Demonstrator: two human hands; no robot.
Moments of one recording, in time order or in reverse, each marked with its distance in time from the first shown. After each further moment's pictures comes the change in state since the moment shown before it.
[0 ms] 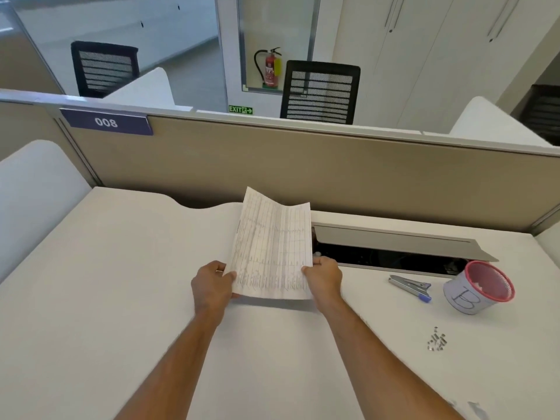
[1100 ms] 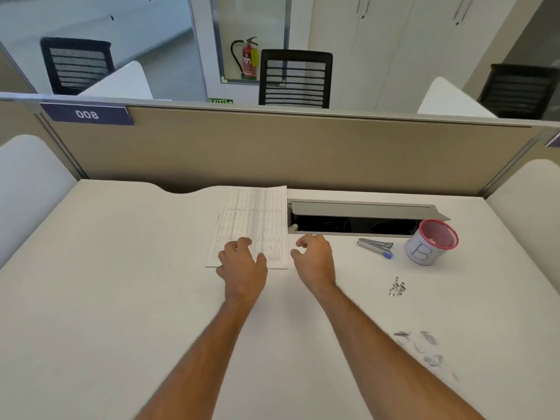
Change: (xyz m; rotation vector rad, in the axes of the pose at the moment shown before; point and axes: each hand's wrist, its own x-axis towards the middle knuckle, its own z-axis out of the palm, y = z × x) left_hand -0.106 0.027 0.041 0.389 -0.018 0.313; right_hand -0.058 0.021 -0.044 -0.389 0.116 -0.344
